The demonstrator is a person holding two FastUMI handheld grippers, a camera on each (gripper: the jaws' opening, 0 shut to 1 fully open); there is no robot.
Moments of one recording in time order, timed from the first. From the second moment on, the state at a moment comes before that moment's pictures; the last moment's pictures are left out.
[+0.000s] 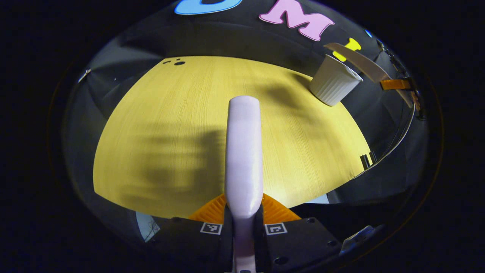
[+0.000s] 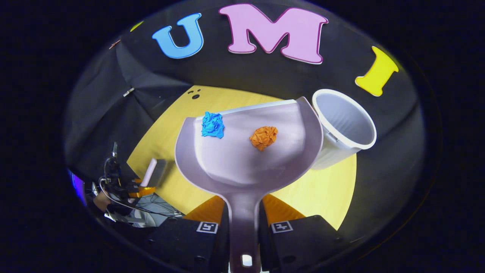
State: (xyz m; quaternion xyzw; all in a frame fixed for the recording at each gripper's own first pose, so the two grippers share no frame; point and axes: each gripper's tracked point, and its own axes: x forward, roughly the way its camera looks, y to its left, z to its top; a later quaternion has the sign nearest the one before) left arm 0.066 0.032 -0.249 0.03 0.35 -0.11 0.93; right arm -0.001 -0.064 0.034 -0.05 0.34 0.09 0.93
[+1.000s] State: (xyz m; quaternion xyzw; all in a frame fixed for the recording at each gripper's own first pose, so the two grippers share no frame) left arm 0.122 0.046 -0.182 -0.04 0.32 -0.03 0.95; right arm 0.114 -0.312 0.079 -0.04 0.28 -0.14 0.95
